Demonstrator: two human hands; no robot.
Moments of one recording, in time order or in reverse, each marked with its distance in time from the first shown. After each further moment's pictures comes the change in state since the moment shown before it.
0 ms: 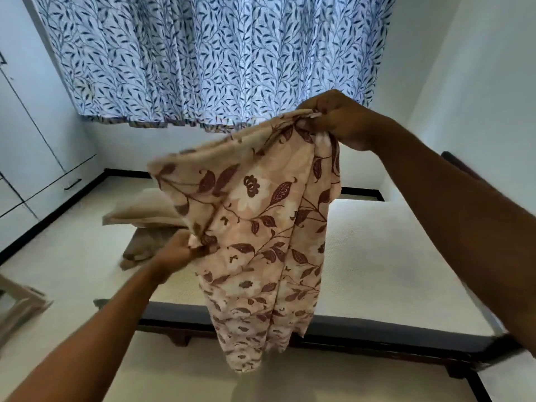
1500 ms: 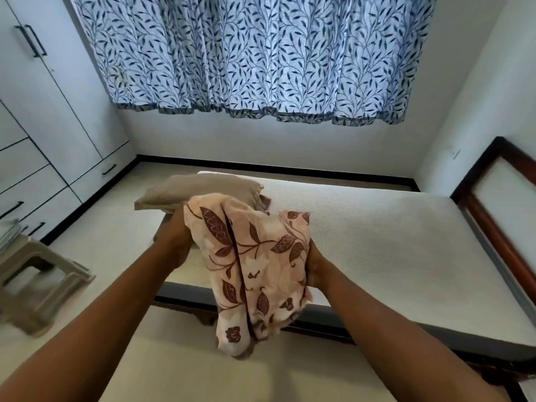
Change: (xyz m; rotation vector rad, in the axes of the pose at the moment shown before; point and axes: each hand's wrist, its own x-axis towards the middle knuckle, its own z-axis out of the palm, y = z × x) left_hand 0.018 -0.020 -0.024 -0.127 0.322 -0.184; right_hand -0.070 0.161 0.250 1.229 0.100 0.939
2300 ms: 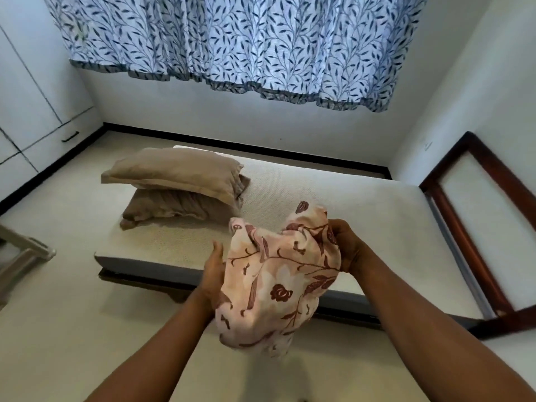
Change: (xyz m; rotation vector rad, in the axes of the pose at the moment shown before) left_hand -0.065 -0.086 0.099 -0.817 -0.373 -0.616; right_hand -0.084 -0.042 -0.052 -0.161 -0.224 -0.108
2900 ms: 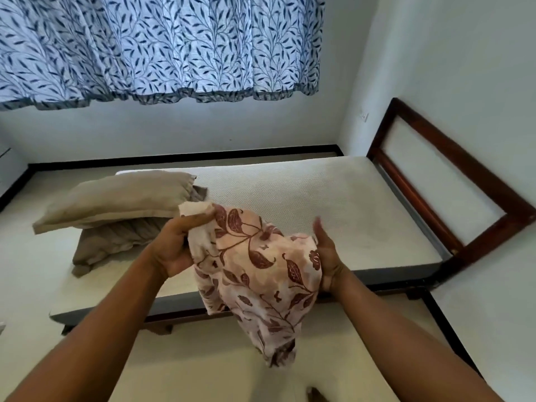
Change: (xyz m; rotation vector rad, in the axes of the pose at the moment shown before) left_hand 0.020 0.074 0.080 0.451 -0.278 0.103; right_hand -0.047 0.064 -0.042 0.406 0.320 -0.042
